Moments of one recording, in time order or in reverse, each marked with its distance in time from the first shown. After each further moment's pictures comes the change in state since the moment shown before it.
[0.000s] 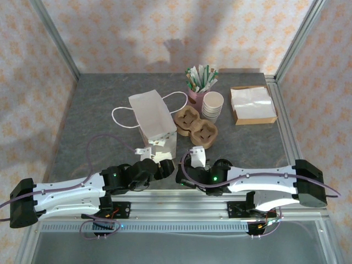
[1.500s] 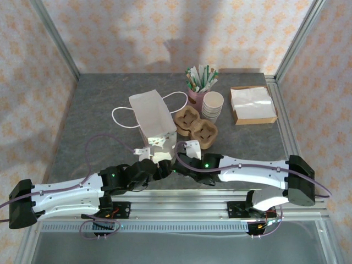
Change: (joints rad) left arm 0.000 -0.020 0.000 -0.034 -0.004 -0.003; right arm -0.103 0.107 0.198 -0.206 -0.178 -0.043
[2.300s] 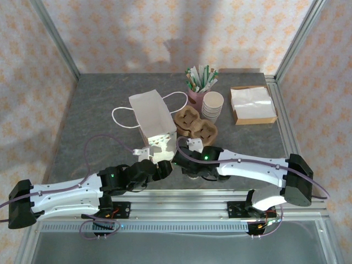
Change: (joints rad) left arm -0.006 -0.013 0.000 -0.023 -0.007 0.000; right arm -0.076 0.043 0.068 -0.159 -0.116 -0.029
